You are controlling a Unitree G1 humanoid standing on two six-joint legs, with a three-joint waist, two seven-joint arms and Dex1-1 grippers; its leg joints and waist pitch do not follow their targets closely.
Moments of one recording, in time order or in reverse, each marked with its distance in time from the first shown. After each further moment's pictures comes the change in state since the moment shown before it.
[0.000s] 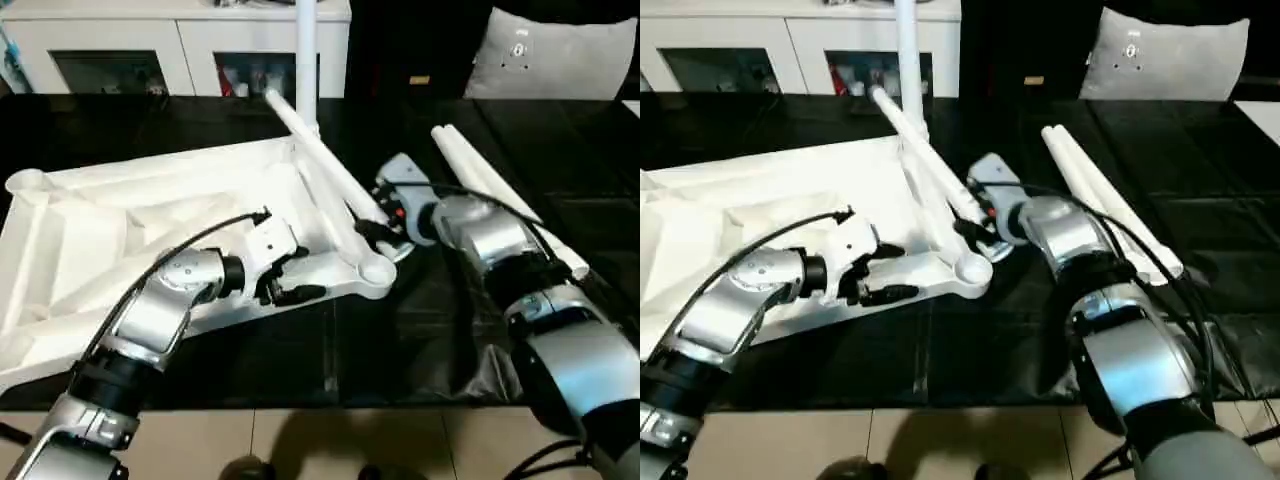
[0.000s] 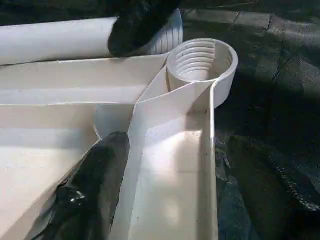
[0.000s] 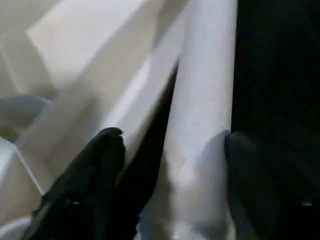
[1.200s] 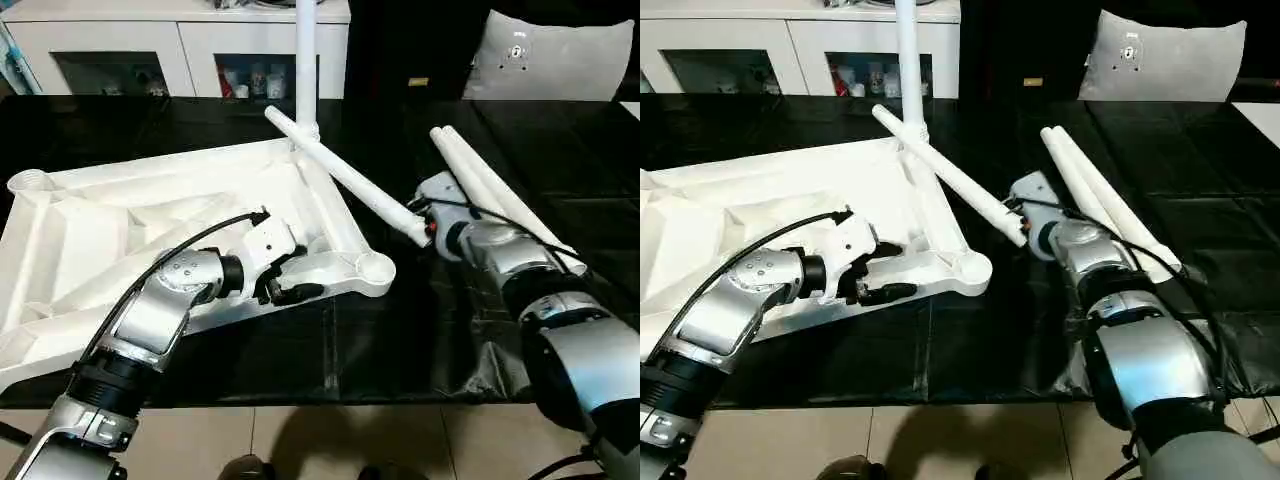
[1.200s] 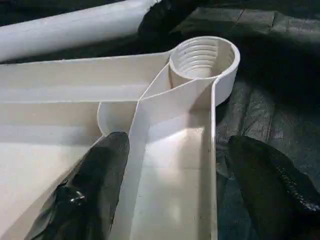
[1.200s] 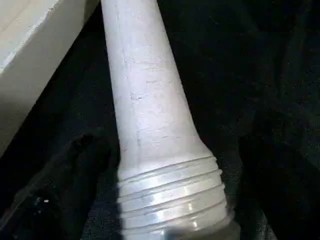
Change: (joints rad) left arm 0.004 0.008 -0.001 0.000 0.003 -0.010 0.018; right arm 0.002 -0.048 -0.090 0.230 -0.023 -0.182 -0.157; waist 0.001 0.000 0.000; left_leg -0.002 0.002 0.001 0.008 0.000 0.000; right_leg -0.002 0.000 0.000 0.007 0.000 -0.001
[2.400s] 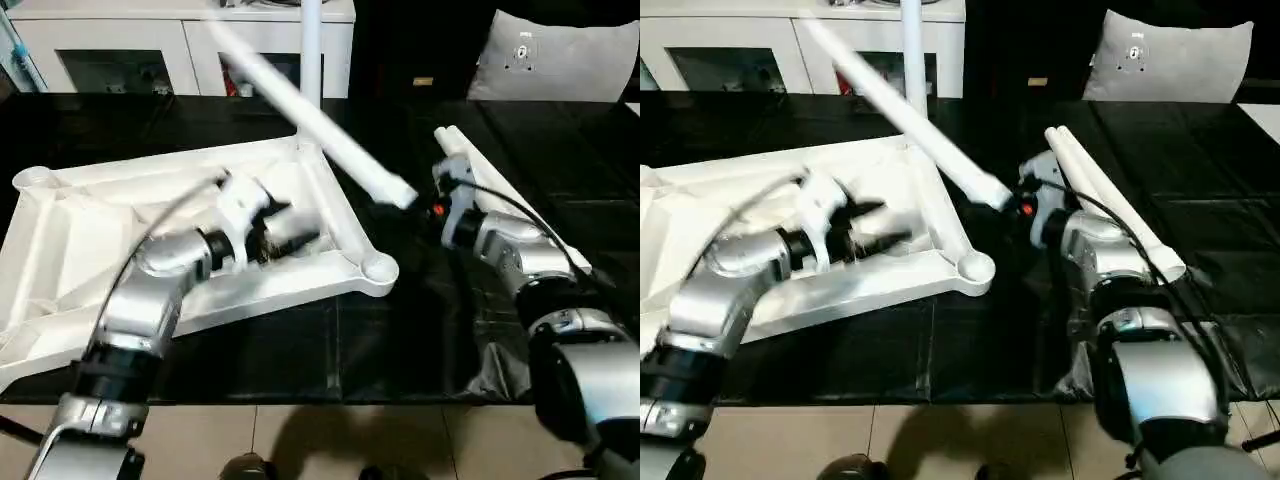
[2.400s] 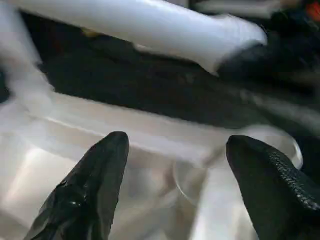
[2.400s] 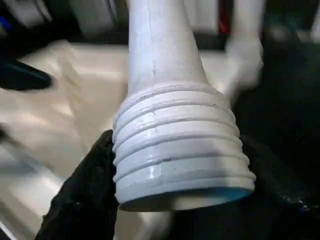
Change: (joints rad) left arm -0.038 -0.101 0.223 -0.010 -0.166 0.062 0.170; right arm 0.120 0.018 -0.191 -0.251 0.241 -0.096 0.478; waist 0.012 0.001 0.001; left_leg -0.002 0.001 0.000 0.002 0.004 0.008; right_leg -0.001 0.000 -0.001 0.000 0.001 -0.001
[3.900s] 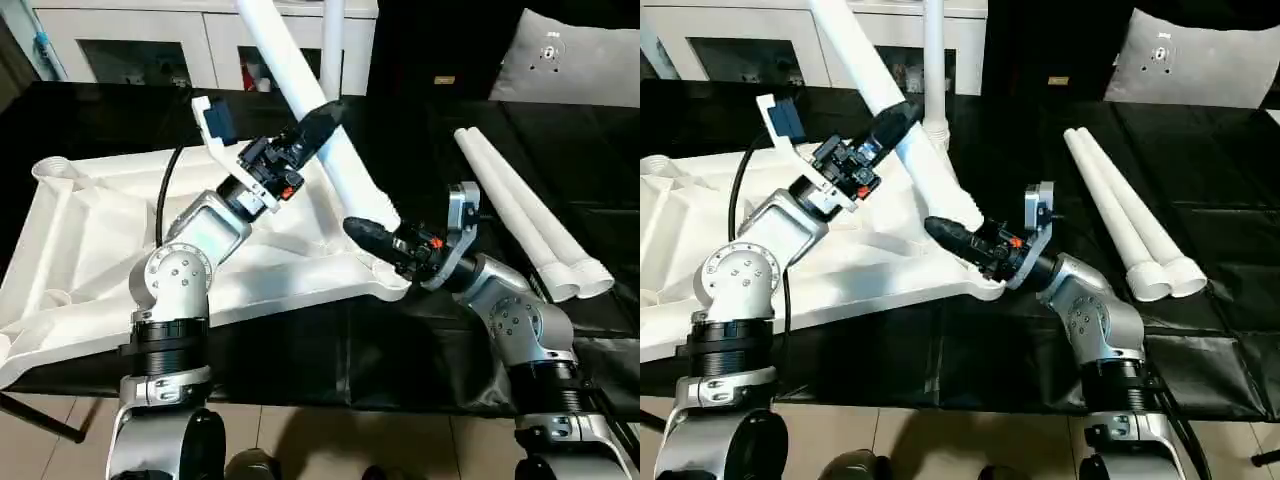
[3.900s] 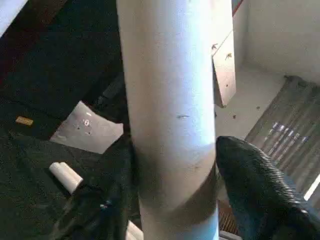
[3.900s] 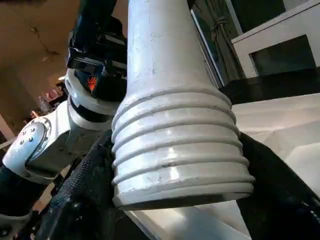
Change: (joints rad) left arm -0.130 -0.306 0.306 -0.070 -0.603 0.274 0.141; right arm 0.393 0.119 -0.013 -0.735 0.355 0.433 0.087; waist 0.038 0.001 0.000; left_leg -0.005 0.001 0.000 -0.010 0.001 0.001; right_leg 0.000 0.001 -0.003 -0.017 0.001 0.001
